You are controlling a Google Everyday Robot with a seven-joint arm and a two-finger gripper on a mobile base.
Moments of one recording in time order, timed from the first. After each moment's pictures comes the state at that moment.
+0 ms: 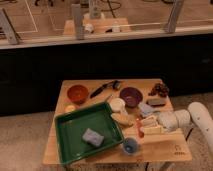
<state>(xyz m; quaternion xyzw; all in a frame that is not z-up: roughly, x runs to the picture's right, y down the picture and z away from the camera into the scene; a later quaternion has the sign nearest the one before) 0.180 0.182 0.670 -0.38 -0.59 0.27 0.65</state>
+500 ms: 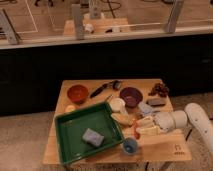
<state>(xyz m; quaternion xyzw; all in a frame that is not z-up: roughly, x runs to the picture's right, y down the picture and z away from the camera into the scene) 0.162 0.181 0.649 -0.39 -0.61 0.28 0.64</state>
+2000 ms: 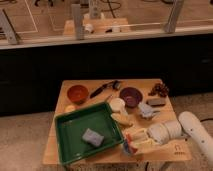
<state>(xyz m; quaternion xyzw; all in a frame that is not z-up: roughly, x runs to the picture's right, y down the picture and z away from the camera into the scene) 0.131 0.238 0.637 -0.43 -0.58 0.27 0.64</state>
